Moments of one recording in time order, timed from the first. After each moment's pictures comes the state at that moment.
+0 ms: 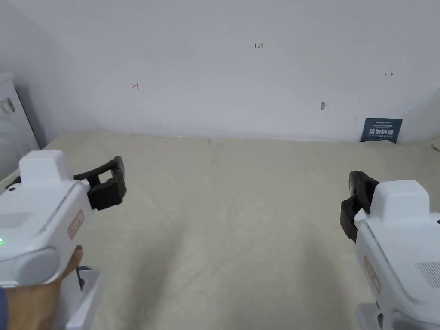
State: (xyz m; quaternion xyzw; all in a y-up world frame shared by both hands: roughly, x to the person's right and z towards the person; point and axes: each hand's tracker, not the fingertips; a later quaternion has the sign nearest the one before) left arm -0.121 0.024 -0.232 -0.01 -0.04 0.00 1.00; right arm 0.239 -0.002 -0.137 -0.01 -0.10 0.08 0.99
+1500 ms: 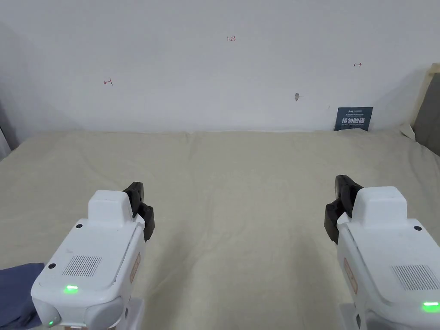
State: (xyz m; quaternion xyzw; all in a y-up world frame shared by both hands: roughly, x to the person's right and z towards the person) left arm -0.043 -0.039 -0.209 -0.01 -0.12 -0.04 0.99; right arm 0.264 -0.023 -0.103 -0.02 -0.13 0.06 0.99
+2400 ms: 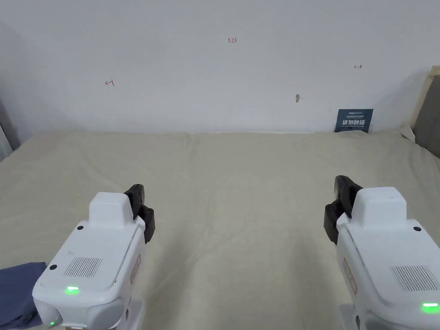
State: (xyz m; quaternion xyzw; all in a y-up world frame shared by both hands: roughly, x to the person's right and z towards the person) left arm -0.046 -0.043 -0.207 -0.01 -0.12 -0.04 0.99; right arm 0.259 -0.021 -0.099 -0.01 -0.13 0.06 0.99
